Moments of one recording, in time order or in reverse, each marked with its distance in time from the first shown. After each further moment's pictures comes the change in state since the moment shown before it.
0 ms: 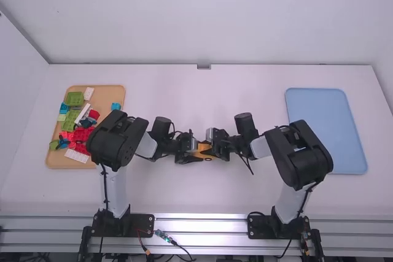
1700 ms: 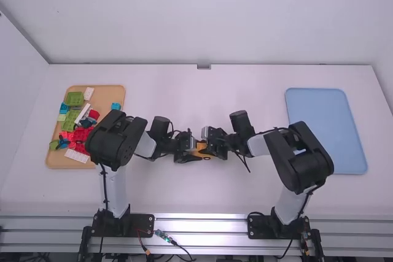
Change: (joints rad) left arm 0.014 0.000 0.000 0.001 0.000 -0.003; right arm 0.040 -0.029 0.053 -0.129 0.095 -0.006
